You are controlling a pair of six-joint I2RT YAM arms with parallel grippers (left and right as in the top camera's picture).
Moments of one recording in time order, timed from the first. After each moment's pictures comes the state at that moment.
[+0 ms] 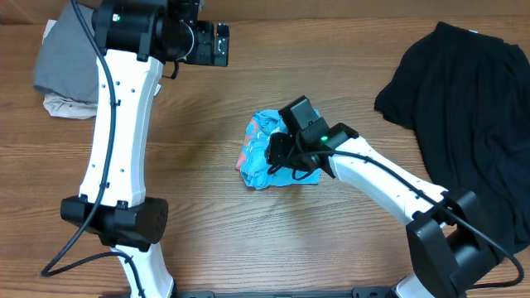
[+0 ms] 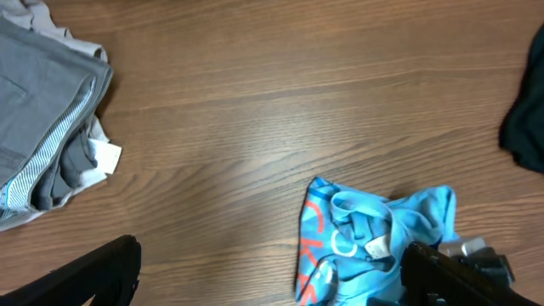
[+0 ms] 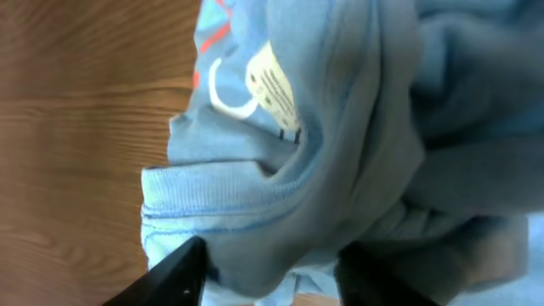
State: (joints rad) left arm -0.20 2.01 2.41 -1.41 0.08 -0.13; right arm 0.60 1.76 1.18 -0.55 -0.20 0.75
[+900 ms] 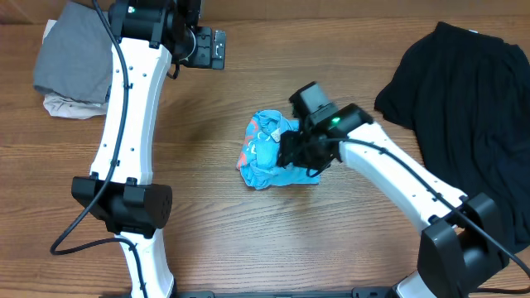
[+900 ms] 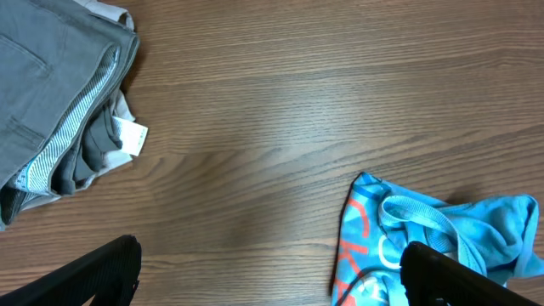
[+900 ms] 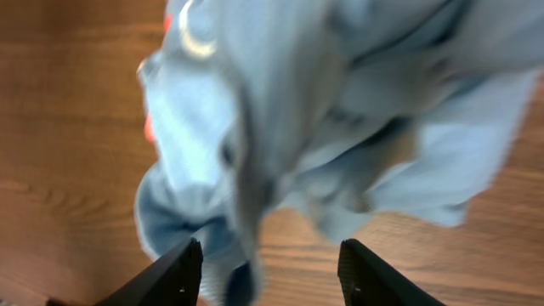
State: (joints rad) left arm -0.18 2.10 2.41 -1.42 -0.01 -0.12; right arm 0.55 1.74 1.33 -0.89 -0.25 0.62
